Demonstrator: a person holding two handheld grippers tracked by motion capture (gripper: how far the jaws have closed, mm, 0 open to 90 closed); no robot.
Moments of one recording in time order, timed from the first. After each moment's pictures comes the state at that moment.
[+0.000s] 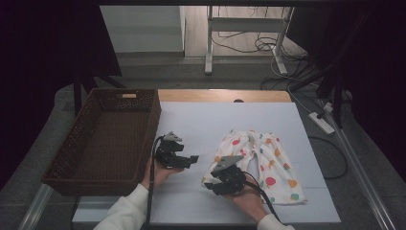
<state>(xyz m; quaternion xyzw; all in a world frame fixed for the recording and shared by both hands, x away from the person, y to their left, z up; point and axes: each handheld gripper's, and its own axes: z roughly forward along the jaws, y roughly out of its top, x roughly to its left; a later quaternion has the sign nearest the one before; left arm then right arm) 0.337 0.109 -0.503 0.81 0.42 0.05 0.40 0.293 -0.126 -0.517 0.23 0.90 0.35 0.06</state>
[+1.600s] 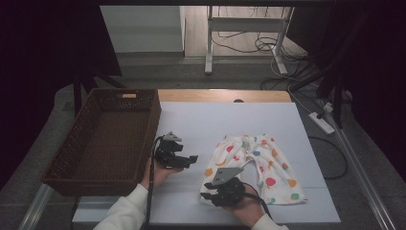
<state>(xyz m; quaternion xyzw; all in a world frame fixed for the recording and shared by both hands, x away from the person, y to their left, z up) 0.338 0.110 -0.505 0.81 0.42 0.05 0.40 0.259 -0.135 -0.501 0.18 0.90 0.40 0.06</state>
